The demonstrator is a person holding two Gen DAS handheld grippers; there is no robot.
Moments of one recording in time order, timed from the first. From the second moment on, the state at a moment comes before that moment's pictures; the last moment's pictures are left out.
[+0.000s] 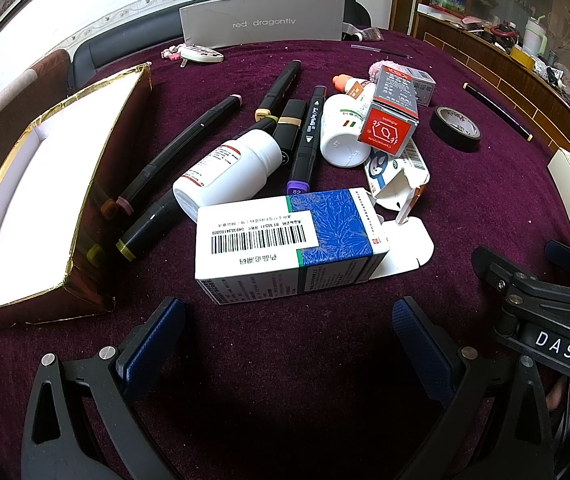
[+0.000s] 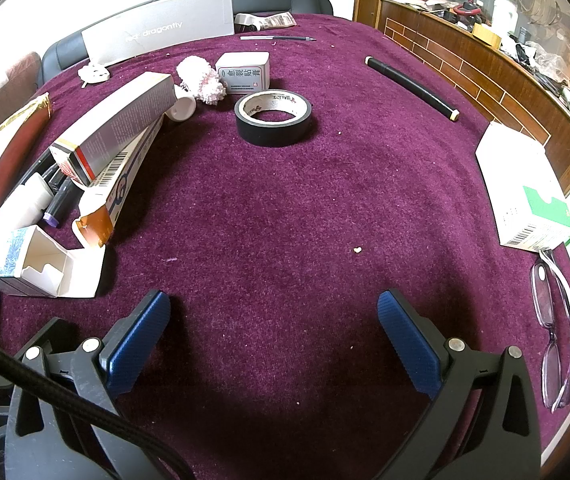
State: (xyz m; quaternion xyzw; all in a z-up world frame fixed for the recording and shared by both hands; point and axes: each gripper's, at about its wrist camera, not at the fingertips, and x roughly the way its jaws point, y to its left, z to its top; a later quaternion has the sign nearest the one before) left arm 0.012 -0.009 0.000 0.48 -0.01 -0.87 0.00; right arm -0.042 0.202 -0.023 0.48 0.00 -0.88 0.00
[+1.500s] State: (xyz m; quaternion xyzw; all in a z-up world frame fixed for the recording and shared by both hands) left arm -0.009 0.016 0.018 0.41 -0.34 -0.81 -0.25; right arm -0.009 0.224 0.001 0.39 -0.09 -0.90 0.18
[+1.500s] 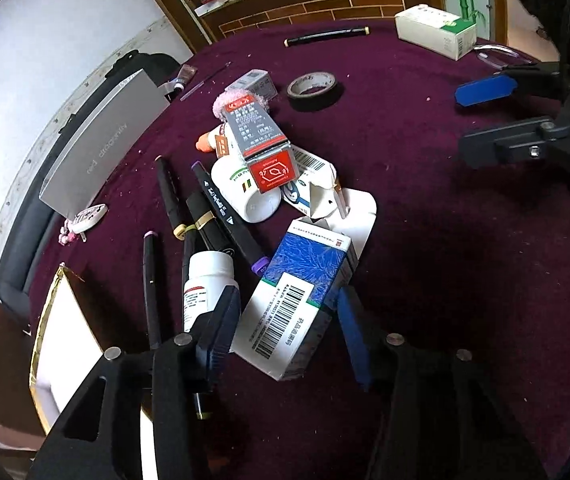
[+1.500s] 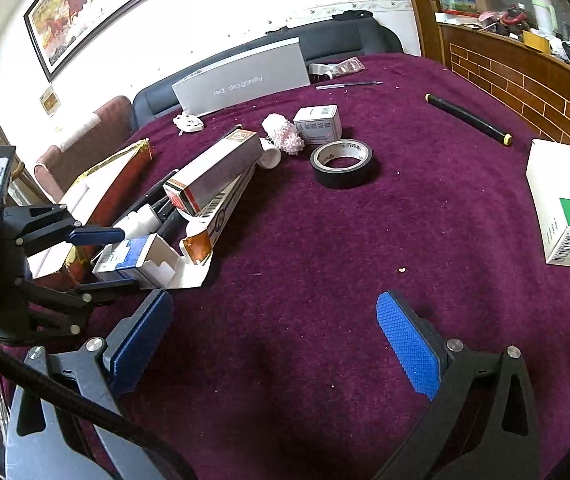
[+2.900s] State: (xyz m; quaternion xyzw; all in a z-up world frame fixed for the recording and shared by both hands) left arm -0.010 -0.018 0.006 0.44 -0.05 -0.88 -0.16; right arm -0.137 0.218 0.019 0.45 -0.01 -0.88 0.11
